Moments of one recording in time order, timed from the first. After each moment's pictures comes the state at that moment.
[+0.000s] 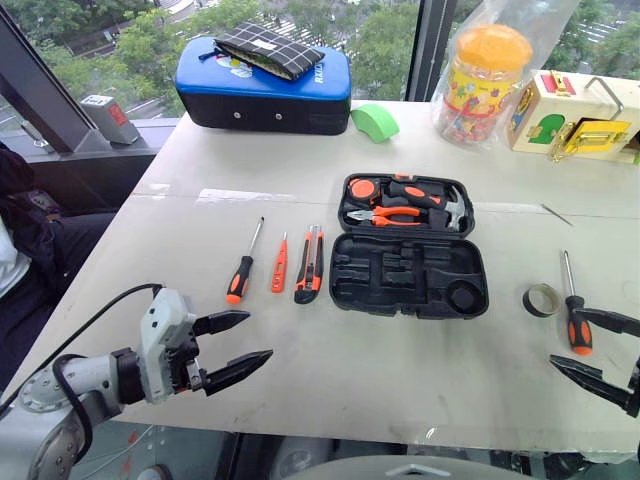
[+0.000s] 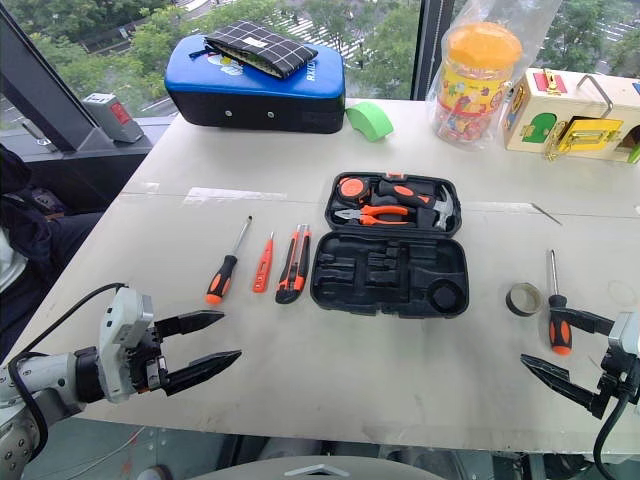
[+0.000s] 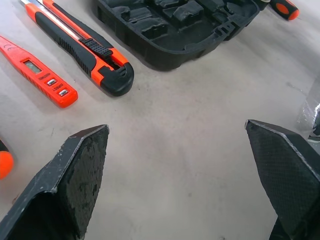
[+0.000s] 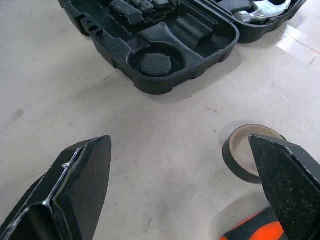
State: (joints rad) left arm 0.44 0.79 0.44 -0.55 -0.69 0.56 -1.04; right arm 0.55 -0.77 -0.65 -0.32 0.53 0.17 1.21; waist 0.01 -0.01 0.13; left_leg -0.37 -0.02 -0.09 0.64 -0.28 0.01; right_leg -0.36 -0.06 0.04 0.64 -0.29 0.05
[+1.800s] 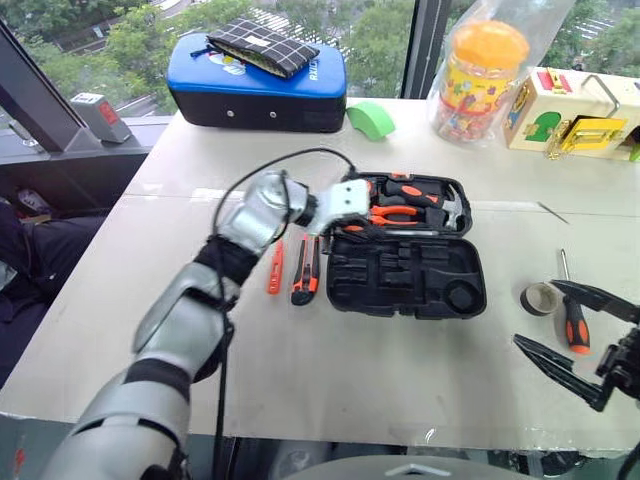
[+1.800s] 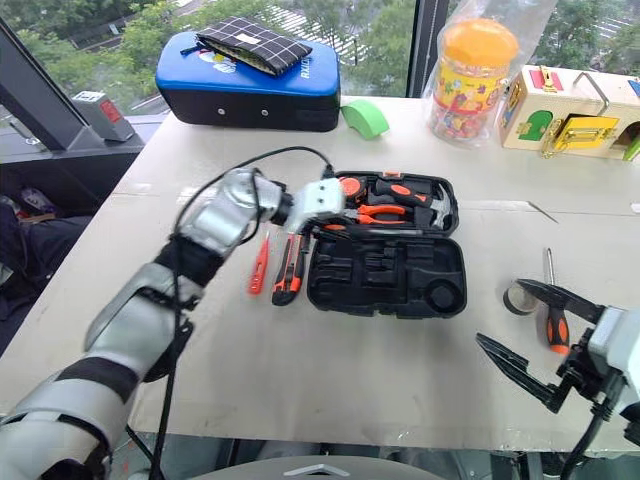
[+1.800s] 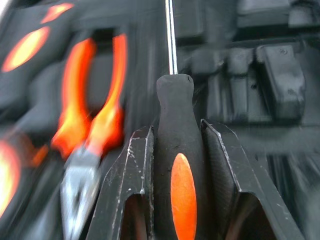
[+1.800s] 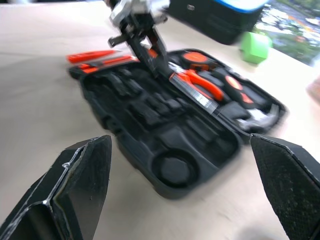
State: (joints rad) left arm -1.05 0.40 -0.52 0.75 0.03 -0.05 -1.27; right arm 0.66 -0.63 -0.70 -0.78 0.68 0.20 0.95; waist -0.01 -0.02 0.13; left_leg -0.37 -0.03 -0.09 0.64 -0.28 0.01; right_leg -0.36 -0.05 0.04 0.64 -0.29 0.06
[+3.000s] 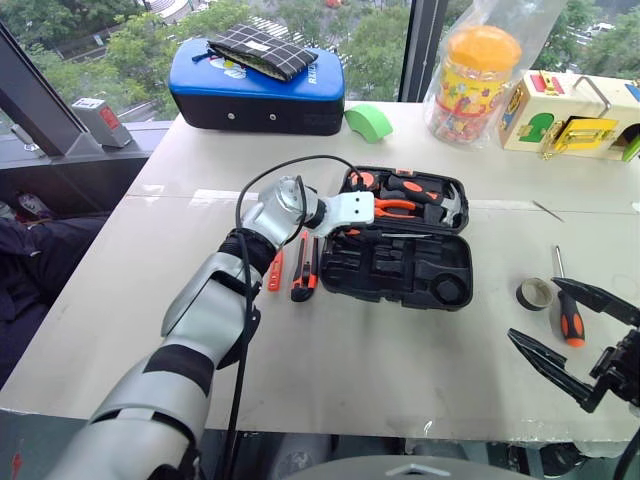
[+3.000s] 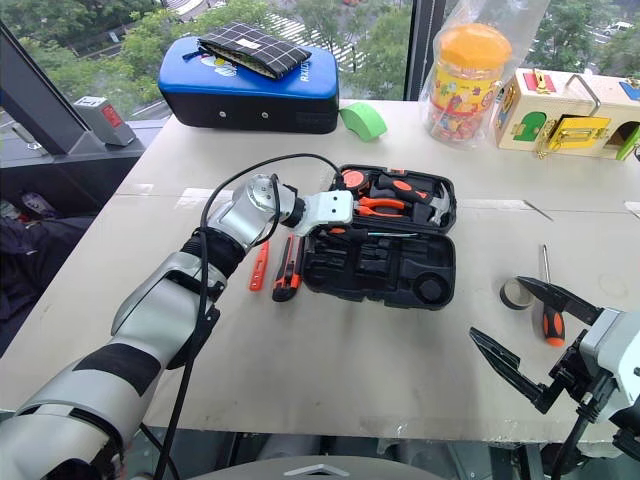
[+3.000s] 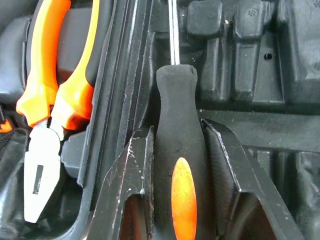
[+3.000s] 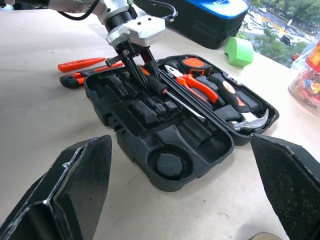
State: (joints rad) left arm -1.10 0.36 -0.48 0.96 0.24 -0.22 -1.14; right arm 0.69 -0.62 -0.66 -0.88 0.69 0.24 0.82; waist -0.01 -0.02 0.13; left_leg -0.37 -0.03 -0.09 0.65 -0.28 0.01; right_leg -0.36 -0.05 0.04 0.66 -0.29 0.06
